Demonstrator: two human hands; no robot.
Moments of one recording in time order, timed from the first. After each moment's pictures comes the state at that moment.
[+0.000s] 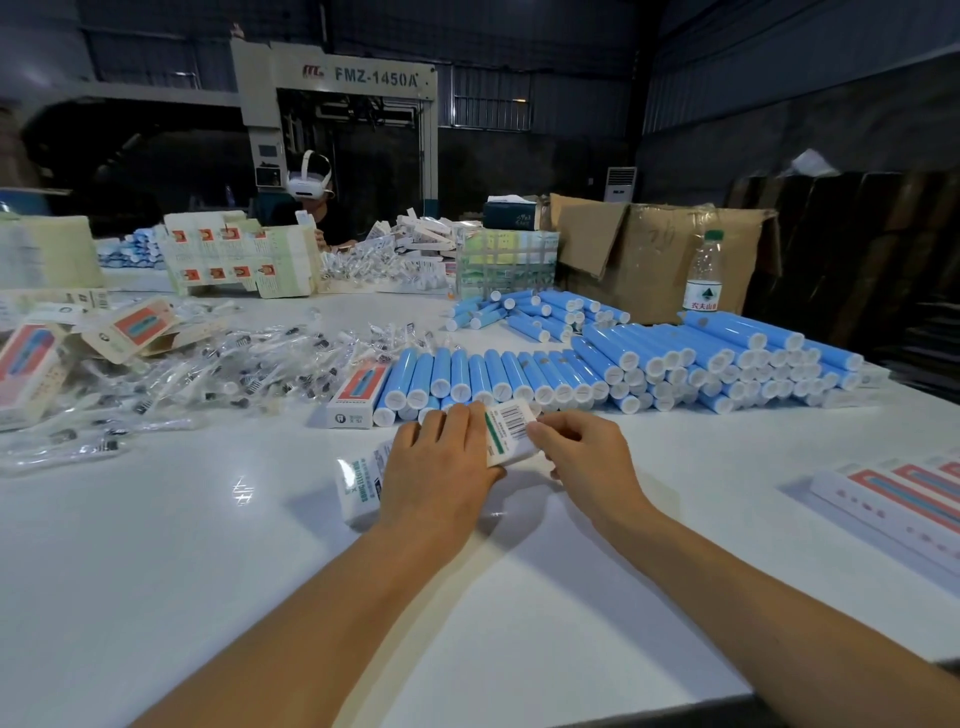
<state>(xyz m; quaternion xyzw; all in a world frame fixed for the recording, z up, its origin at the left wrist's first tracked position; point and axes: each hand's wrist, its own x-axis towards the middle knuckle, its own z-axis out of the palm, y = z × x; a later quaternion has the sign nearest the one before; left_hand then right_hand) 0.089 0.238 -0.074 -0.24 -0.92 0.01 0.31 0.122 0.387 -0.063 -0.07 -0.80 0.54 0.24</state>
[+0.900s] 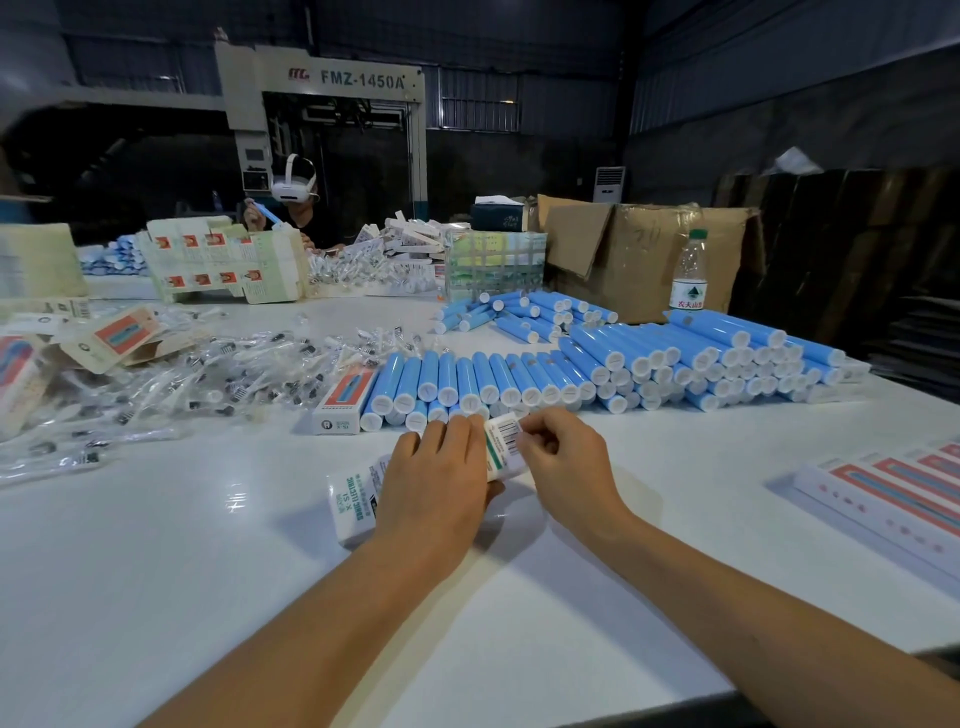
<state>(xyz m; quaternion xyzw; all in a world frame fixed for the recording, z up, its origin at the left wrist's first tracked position) 0.095 0.246 -0.077 -0.26 -0.91 0.01 0.31 0.121 0.382 -0.068 -0.02 -0.83 0.46 0.31</state>
